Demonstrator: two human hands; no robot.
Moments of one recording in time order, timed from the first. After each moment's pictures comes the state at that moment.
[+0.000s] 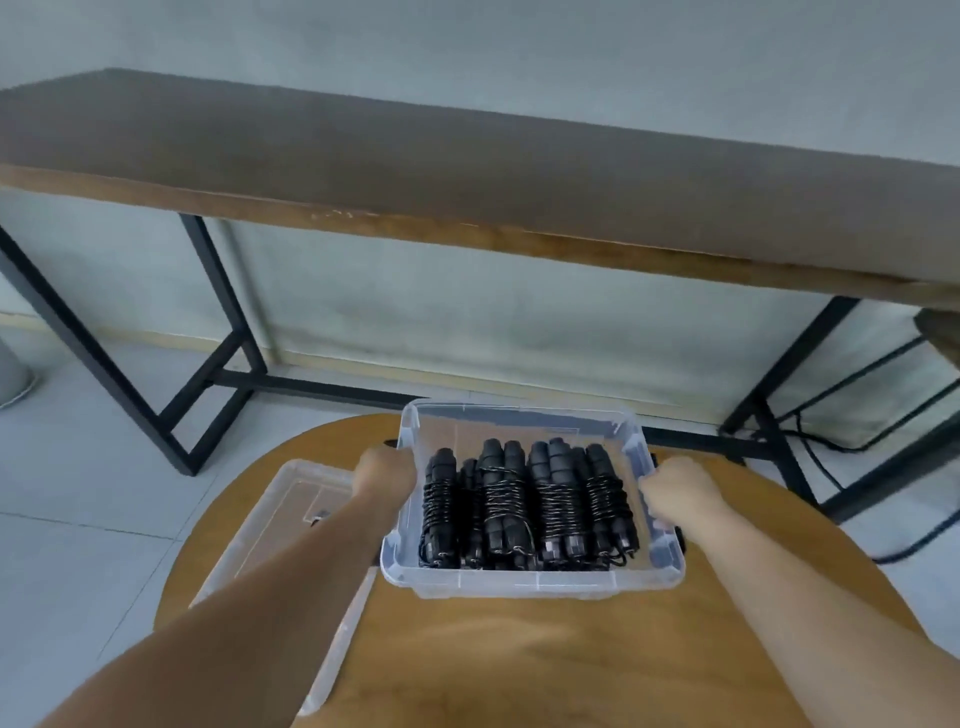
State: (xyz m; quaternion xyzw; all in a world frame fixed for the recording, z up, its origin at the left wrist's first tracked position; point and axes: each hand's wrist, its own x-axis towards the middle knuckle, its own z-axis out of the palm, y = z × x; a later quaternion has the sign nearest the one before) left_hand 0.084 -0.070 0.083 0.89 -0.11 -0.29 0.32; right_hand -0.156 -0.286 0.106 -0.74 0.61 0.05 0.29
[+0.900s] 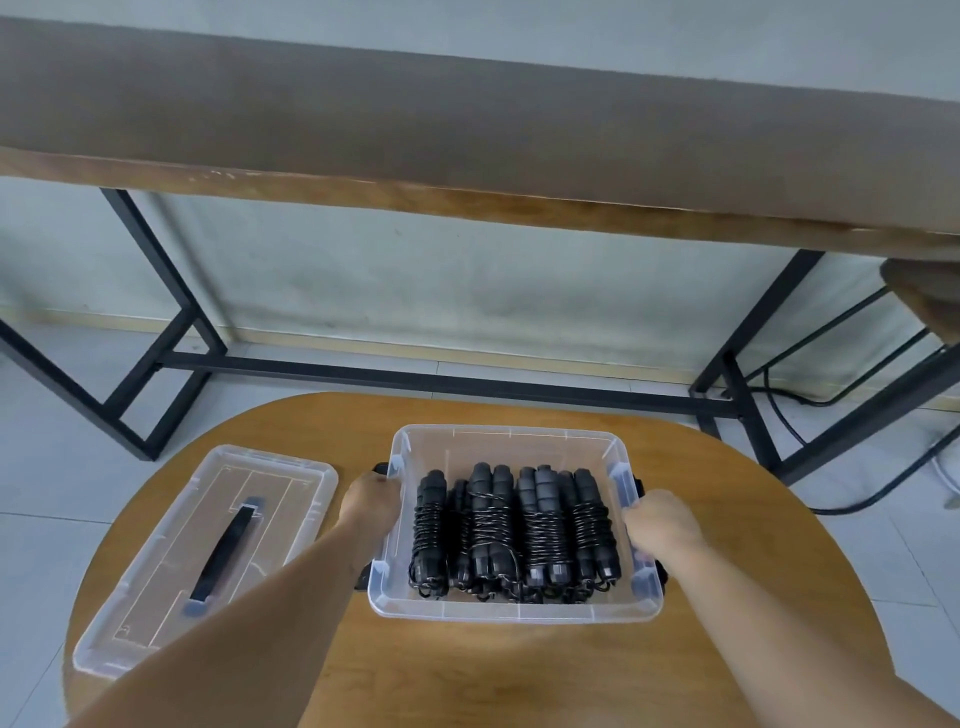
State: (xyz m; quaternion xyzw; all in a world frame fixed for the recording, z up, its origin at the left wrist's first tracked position) left_hand 0.009 -0.130 0.022 0.87 -0.05 -0.35 0.33; right_hand -0.246 -0.335 0.036 -0.70 0.64 0.10 0.29
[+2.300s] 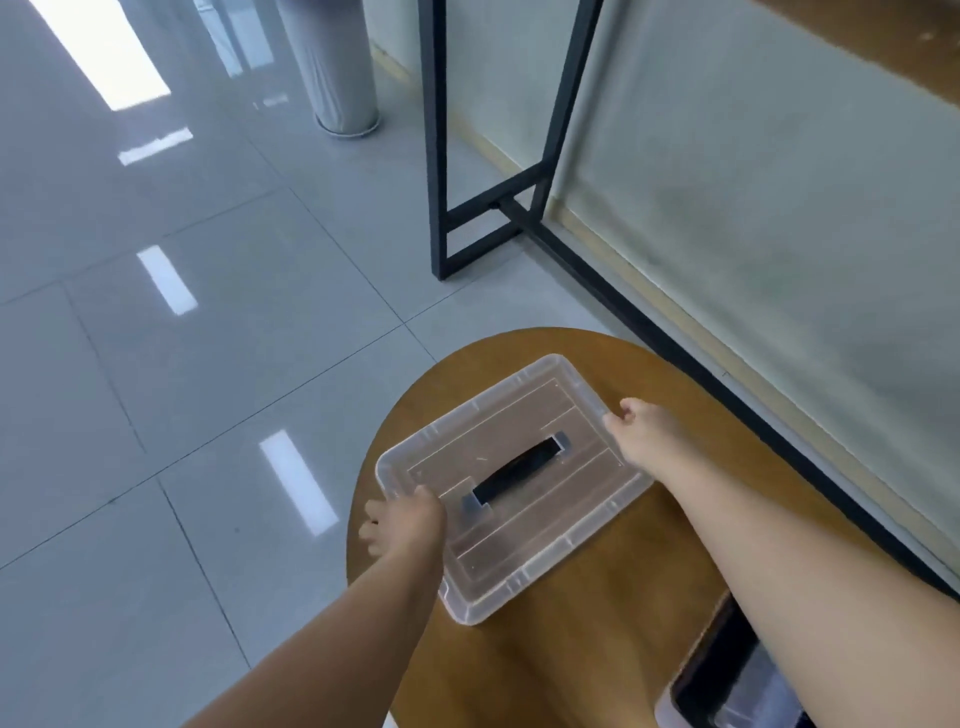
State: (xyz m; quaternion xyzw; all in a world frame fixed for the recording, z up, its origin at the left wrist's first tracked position) left_hand 0.120 0.130 -0.082 0.70 0.53 -0.25 0.41; right_hand 0.186 -0.126 -0.040 -0.91 0.22 0.25 0.24
